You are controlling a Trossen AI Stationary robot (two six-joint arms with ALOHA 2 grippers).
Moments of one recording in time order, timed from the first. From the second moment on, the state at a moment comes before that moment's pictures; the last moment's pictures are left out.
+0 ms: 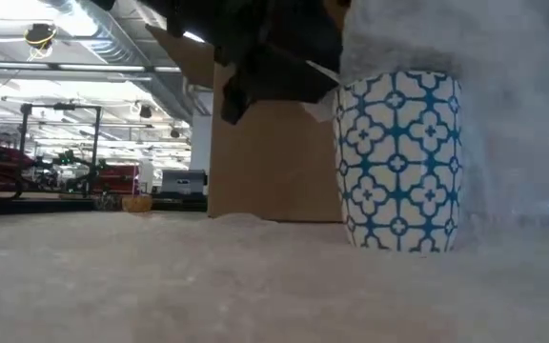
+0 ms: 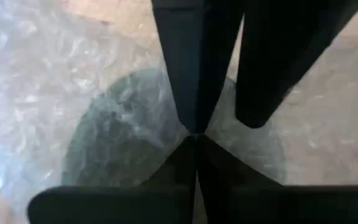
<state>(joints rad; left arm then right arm) -0.39 1.86 1.11 0.23 -0.44 -0.64 0.43 1.81 1.21 -0.53 0.17 0.16</state>
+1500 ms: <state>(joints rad) -0.41 1.88 1.15 0.20 -0.46 -0.57 0.44 1.78 1.49 -0.90 0.17 0.12</state>
